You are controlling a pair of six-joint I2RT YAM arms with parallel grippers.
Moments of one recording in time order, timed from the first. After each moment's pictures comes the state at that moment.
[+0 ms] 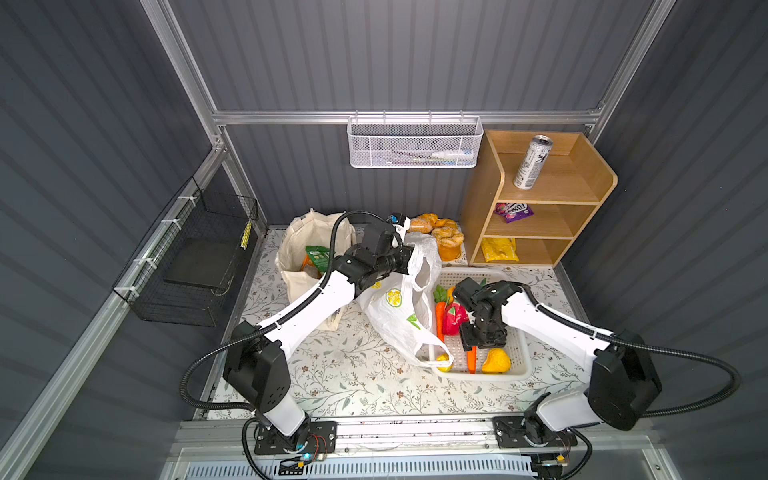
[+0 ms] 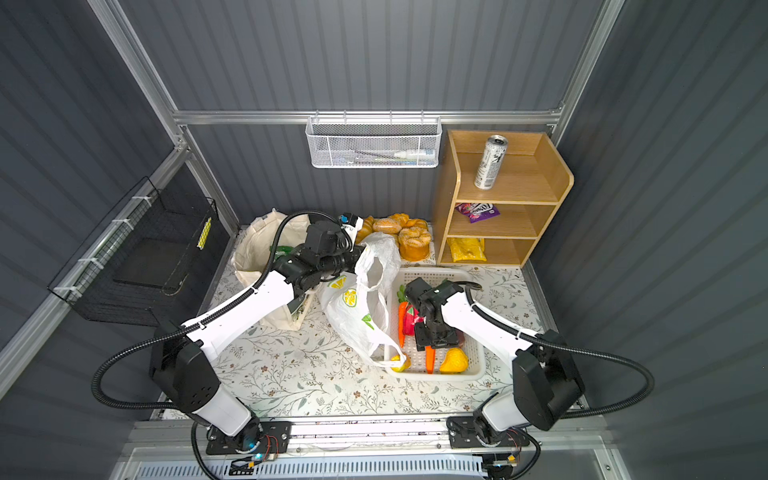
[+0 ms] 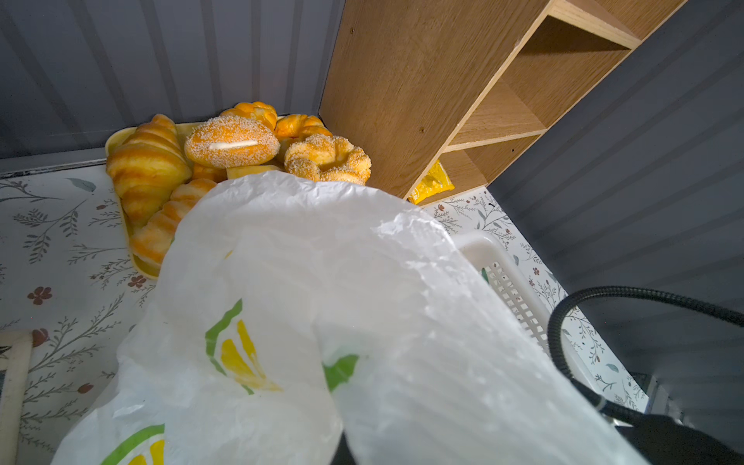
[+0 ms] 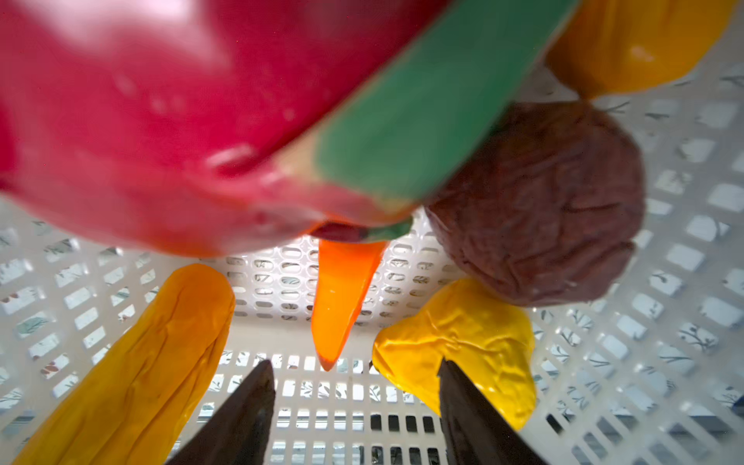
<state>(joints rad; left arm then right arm) -0.66 1.63 1.44 -0.32 0.16 -0.33 0.61 1.48 1.04 -1.16 0.04 0.51</state>
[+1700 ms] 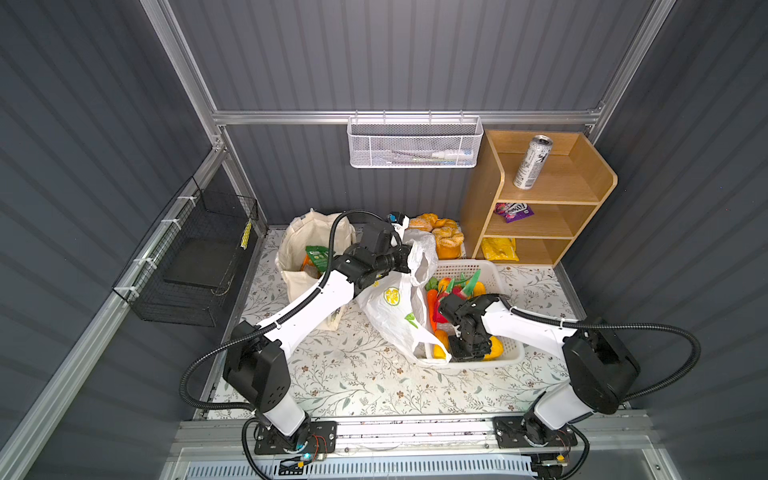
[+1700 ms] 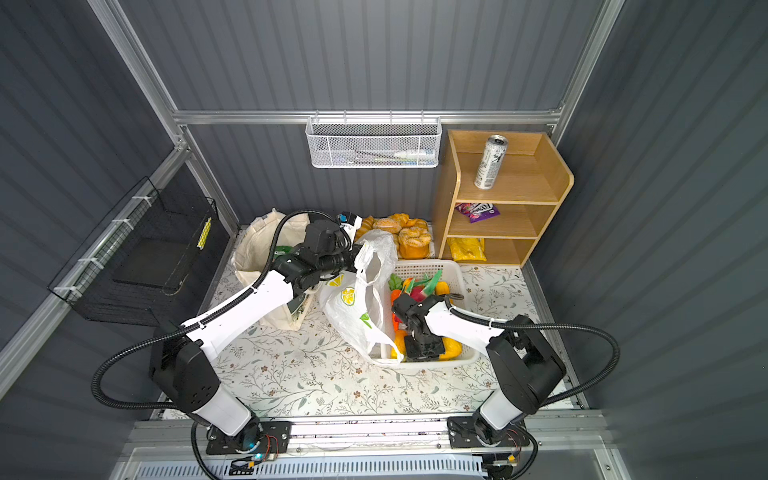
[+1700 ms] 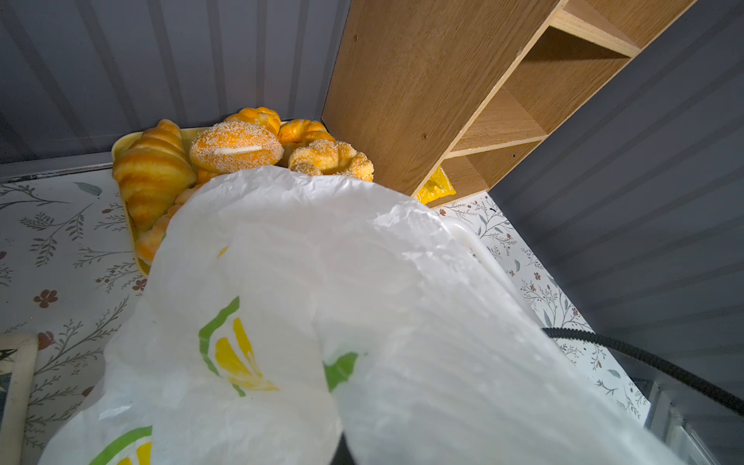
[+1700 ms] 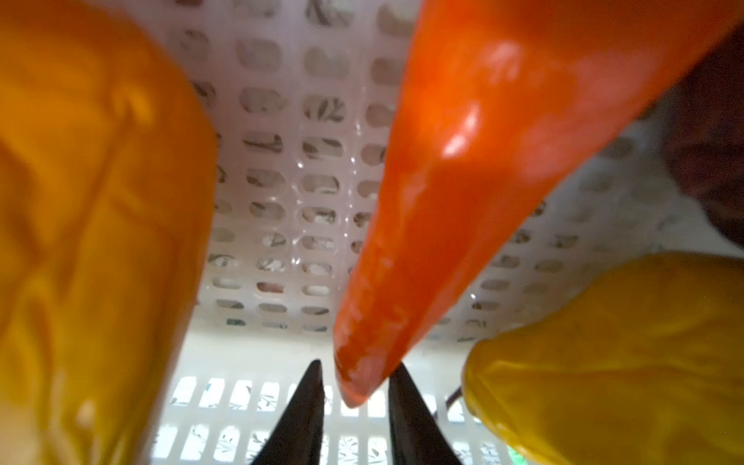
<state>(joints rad) -0.65 1.63 1.44 -0.31 0.16 -0.33 0.70 1.55 0.93 -0.99 -0.01 0.54</state>
